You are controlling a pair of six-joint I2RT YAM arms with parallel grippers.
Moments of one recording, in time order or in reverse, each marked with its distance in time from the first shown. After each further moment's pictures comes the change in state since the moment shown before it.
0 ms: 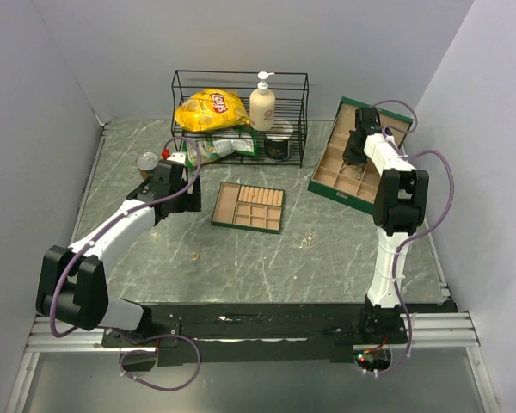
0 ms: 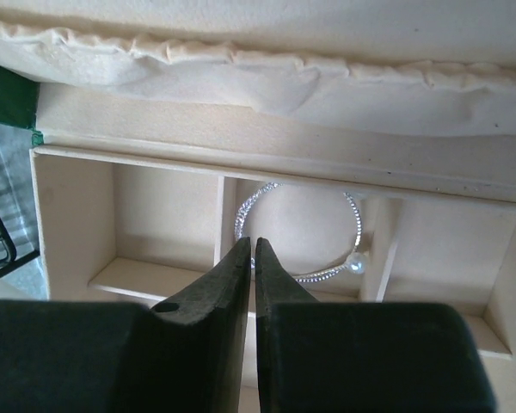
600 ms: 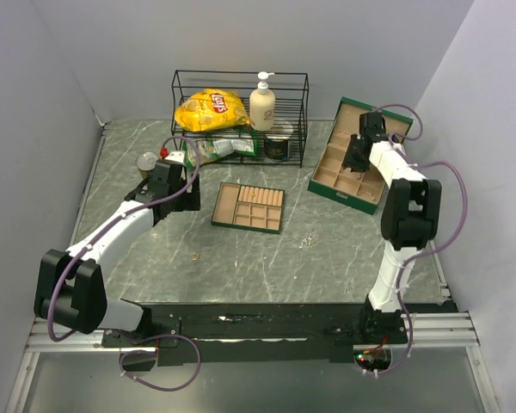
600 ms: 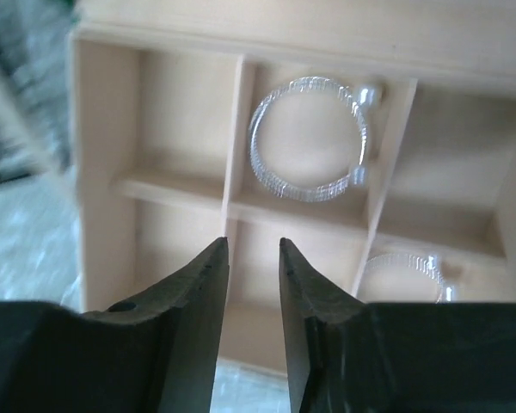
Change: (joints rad) left arm 0.000 -0.016 0.002 0.000 -0.006 0.000; right arm 0.008 -0.193 -0.220 0.042 -0.057 0.001
